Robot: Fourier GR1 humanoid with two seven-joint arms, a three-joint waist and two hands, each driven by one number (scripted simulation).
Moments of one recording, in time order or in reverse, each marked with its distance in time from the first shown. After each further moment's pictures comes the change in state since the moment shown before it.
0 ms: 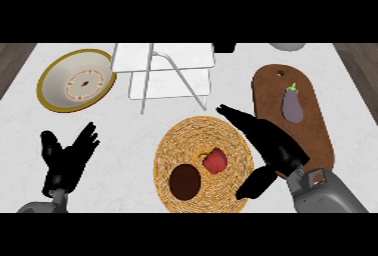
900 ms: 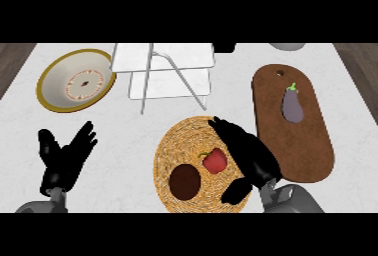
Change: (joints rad) left arm -0.001 -0.052 0.088 -0.006 -0.076 -0.063 0.031; right arm 0.110 0.191 0.024 0.067 0.351 -0.014 0.023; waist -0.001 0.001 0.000
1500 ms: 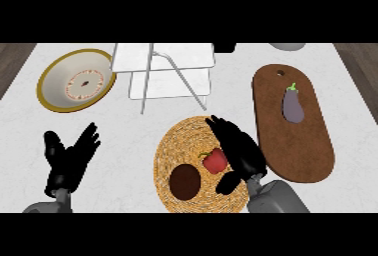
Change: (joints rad) left arm 0.005 -0.052 0.030 0.002 -0.059 -0.021 0.001; right arm -0.011 0.099 -0.038 0.181 0.187 -0.073 -0.077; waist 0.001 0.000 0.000
